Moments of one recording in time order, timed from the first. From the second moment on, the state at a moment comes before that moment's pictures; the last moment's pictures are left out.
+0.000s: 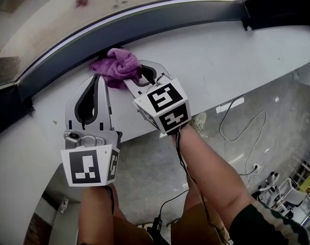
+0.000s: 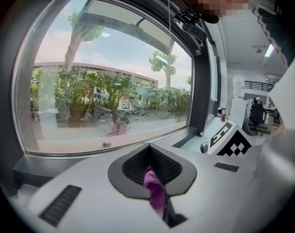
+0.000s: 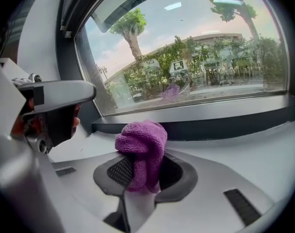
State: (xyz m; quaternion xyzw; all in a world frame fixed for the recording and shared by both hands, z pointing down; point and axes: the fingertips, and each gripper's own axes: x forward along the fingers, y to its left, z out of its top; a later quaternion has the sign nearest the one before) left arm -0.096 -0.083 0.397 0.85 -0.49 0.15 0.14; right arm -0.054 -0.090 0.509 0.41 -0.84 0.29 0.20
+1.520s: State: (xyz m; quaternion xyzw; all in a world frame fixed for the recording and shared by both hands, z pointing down) left arm 0.095 -0.103 0.429 0.89 -0.40 0.18 0.15; right arm 0.141 -0.107 0.514 0.49 -0.79 0.30 0.19
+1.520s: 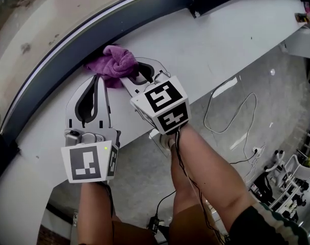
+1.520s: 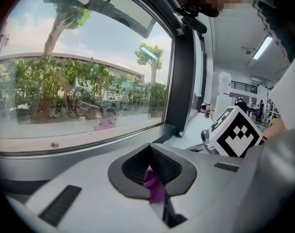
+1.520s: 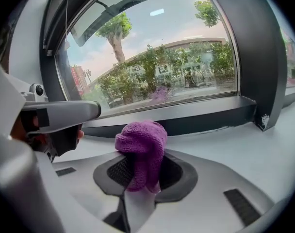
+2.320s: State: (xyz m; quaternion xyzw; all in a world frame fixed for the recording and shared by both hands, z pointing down) left arm 0.189 -0.113 0.449 0.90 -0.36 0.19 0.16; right arm 0.238 -0.104 0.523 0.54 -0.76 0.31 0.19
